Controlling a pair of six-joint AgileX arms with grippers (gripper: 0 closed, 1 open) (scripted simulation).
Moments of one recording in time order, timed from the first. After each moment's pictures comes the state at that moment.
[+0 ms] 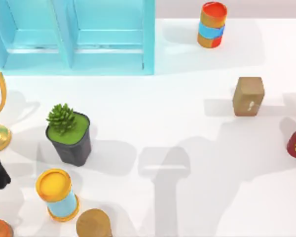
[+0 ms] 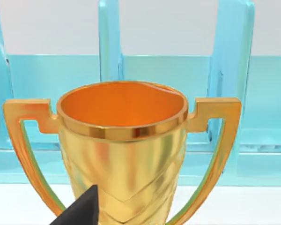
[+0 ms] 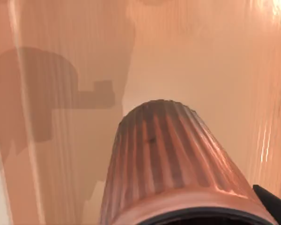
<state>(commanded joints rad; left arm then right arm) 0.00 0.00 0.00 0.00 0.00 0.00 -0.42 2.02 1.99 -1.49 -0.02 -0.39</state>
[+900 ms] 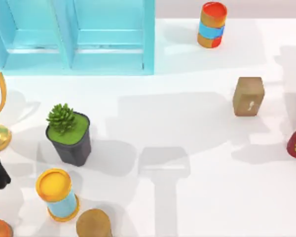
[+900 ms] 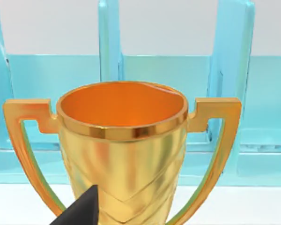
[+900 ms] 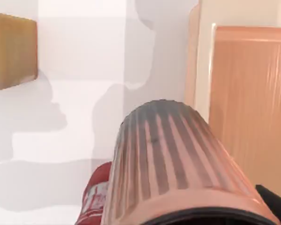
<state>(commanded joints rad) 0.00 0.00 0.00 0.00 0.00 0.00 -0.07 1.91 1.81 -1.27 -0.04 -0.09</state>
